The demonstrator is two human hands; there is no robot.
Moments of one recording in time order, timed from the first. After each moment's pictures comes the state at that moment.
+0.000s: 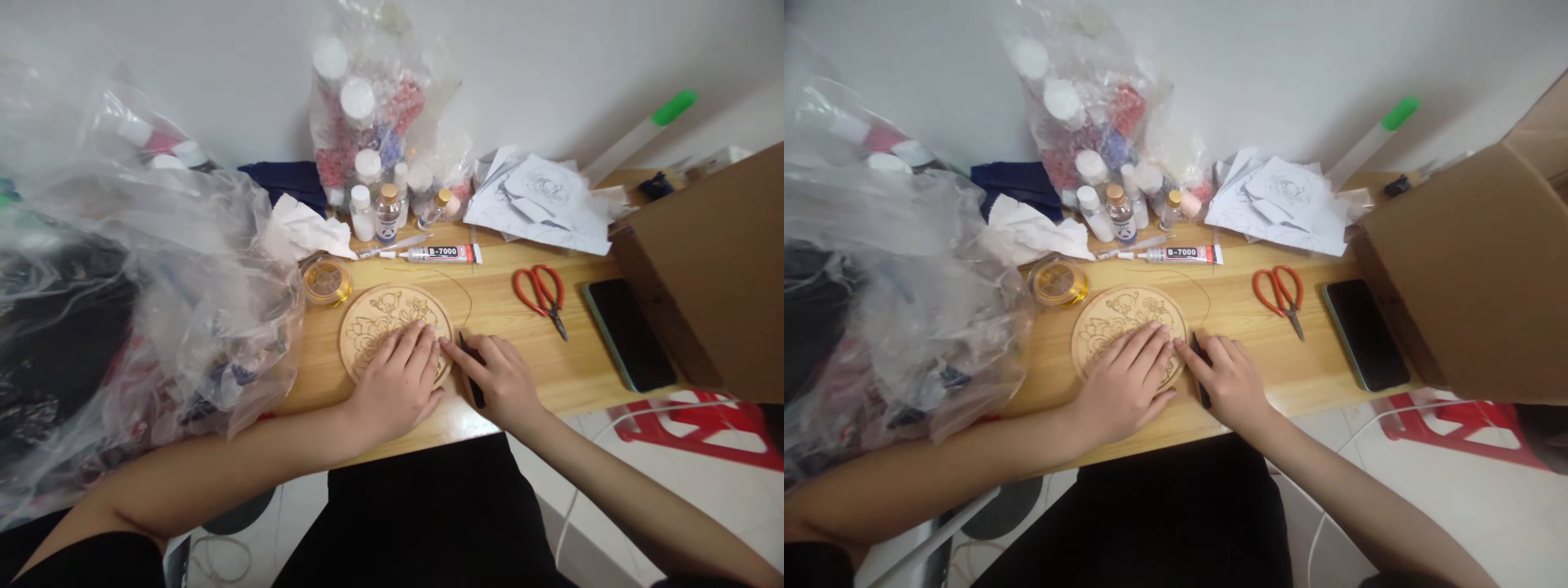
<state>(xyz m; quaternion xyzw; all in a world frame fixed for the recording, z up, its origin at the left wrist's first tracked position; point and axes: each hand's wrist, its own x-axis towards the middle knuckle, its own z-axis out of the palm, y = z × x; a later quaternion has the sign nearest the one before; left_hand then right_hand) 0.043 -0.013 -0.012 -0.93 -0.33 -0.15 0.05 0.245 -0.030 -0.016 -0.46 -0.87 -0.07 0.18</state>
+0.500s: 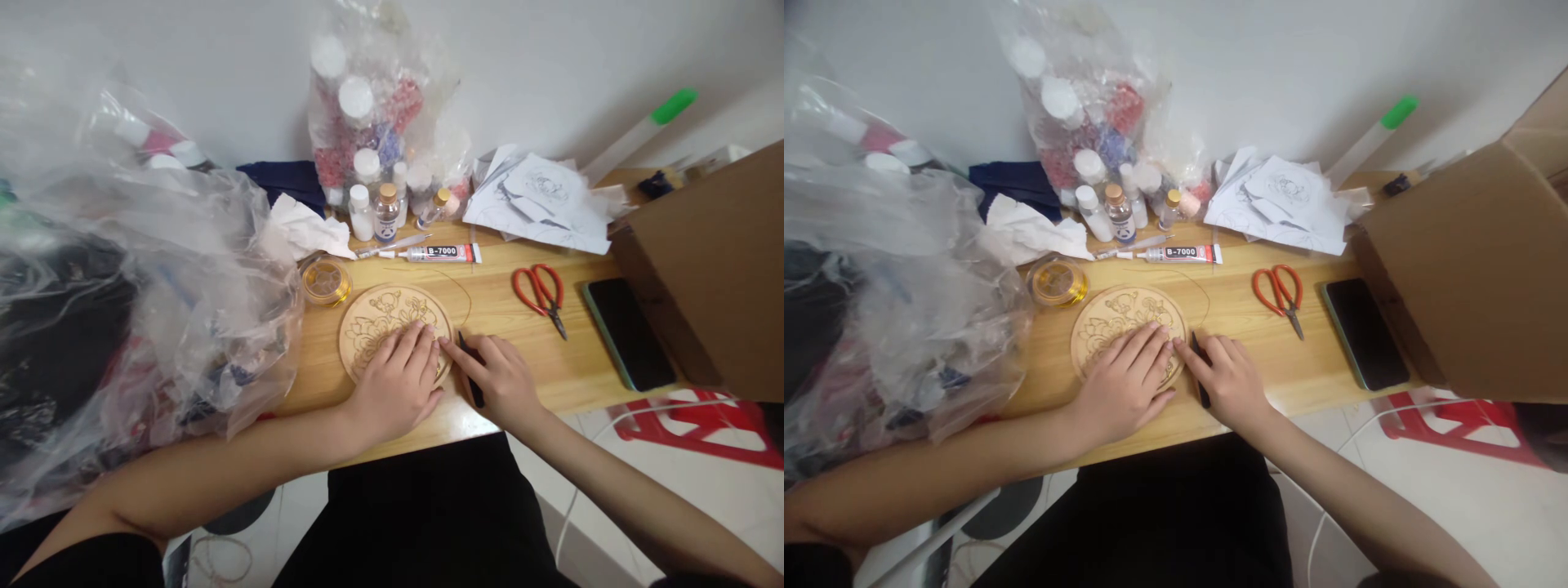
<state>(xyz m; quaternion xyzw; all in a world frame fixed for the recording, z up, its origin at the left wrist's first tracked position) 0.043 -0.013 -0.011 -0.93 -0.32 -0.14 0.05 0.245 -0.030 -0.016 -0.46 -0.87 -0.08 0.18</state>
